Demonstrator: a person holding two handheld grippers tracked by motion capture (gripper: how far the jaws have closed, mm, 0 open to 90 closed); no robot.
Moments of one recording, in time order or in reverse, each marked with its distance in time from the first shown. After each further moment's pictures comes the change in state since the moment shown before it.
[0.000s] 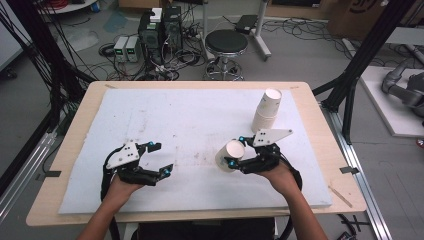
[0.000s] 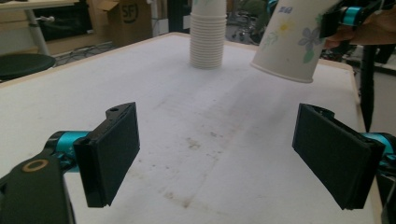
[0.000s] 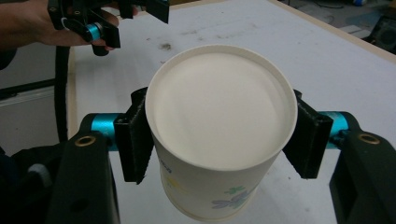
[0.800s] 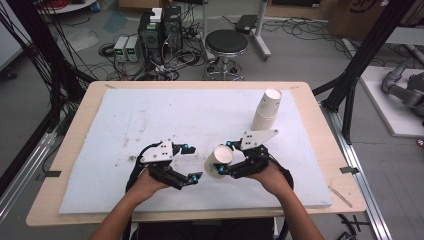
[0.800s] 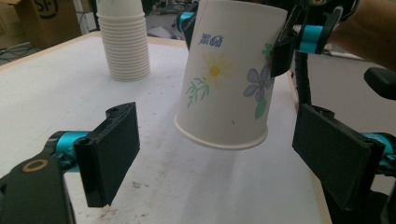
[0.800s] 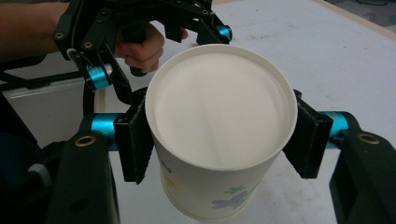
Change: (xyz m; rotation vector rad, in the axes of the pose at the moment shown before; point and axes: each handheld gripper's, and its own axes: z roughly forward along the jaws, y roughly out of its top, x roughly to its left) left arm -0.029 0.022 0.067 0.049 -0.264 0.062; right arm 0.013 0.009 0.023 0.026 0.110 -0.025
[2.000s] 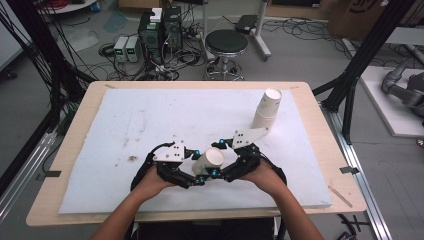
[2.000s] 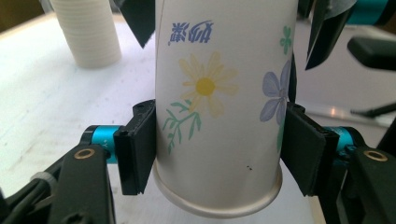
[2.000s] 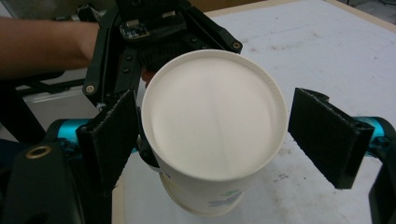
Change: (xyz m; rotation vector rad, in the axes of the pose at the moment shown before) left arm -0.001 0.009 0.020 0.138 -0.098 0.053; right arm 0.005 0.013 0.016 -0.011 0.064 0.005
